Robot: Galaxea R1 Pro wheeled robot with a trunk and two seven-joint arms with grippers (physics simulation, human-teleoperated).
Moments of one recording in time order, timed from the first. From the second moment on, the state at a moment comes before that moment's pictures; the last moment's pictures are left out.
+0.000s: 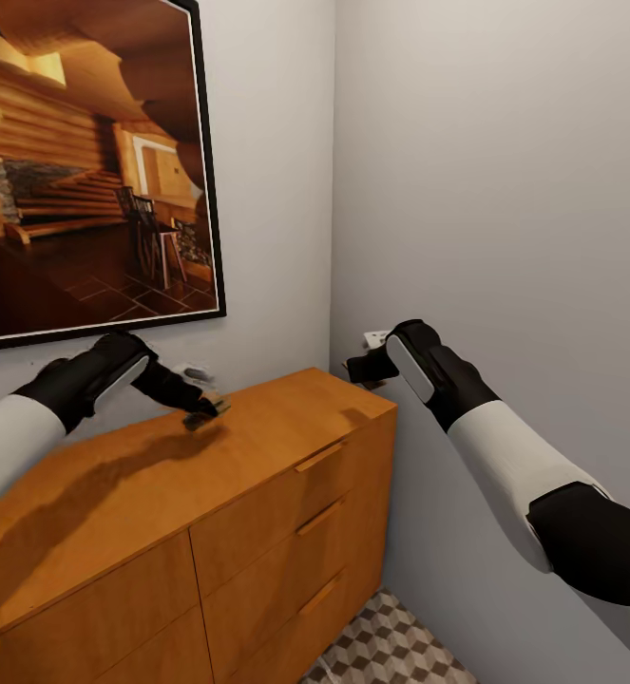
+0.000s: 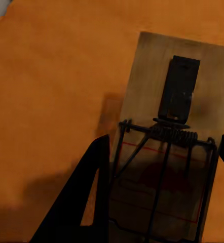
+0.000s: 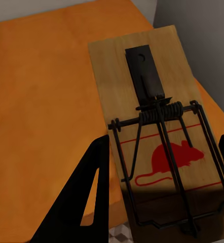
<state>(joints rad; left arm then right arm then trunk) -1.32 0.40 -0.86 -0.71 0.49 1.05 -0.59 -1.25 0.03 0.42 -0.78 -0.48 1.04 -0.05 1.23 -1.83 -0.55</state>
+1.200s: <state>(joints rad) -1.32 0.63 -0.49 -0.79 0.37 1.05 -0.59 -1.25 0.05 0.42 -0.78 -0.48 1.04 -0.05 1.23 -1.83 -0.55</state>
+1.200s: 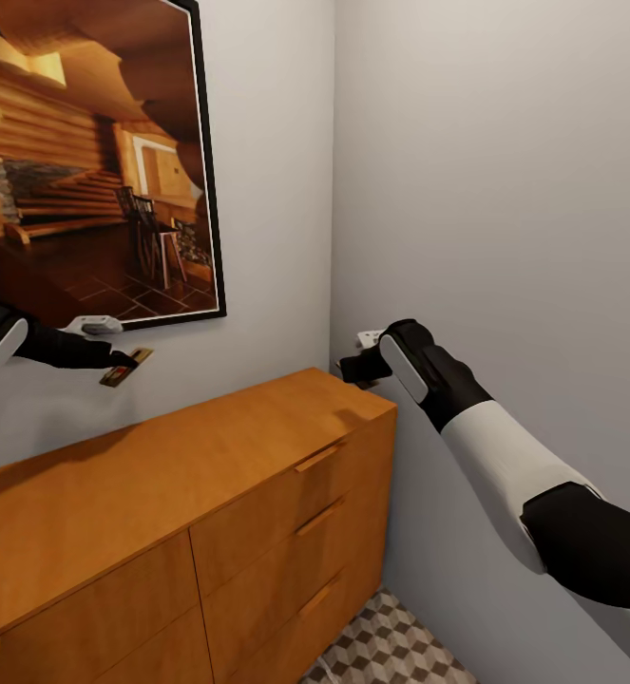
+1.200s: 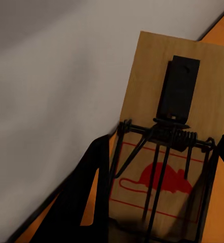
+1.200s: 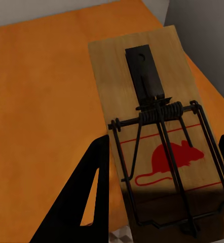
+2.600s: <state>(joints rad) -1.32 0.63 -0.49 -0.80 0.33 1.05 -0.59 -1.25 0.06 0.42 -0.78 -0.48 1.04 -0.05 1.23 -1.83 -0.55</state>
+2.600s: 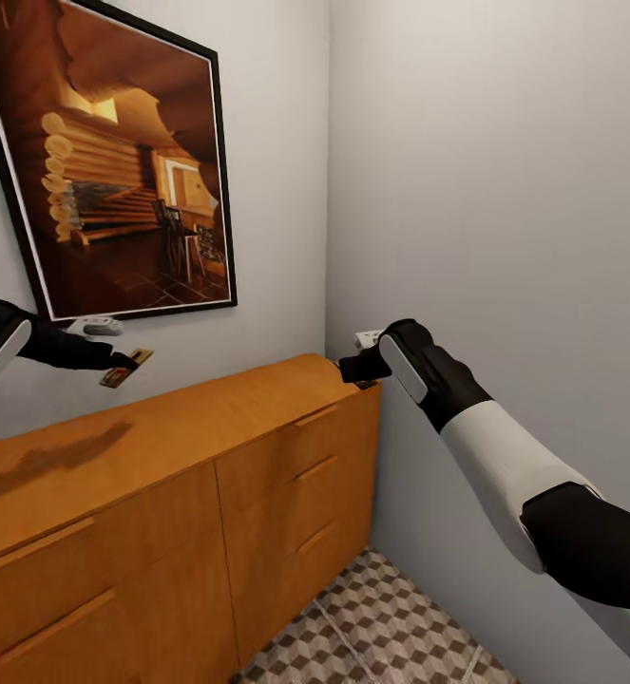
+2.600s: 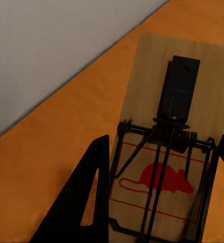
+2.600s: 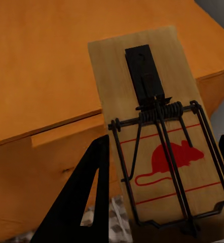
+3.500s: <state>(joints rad) -1.32 0.53 -0.49 -0.79 0.33 1.05 -0.48 -1.25 0.05 0.42 -0.78 -0.48 1.04 -0.05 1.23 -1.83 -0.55</state>
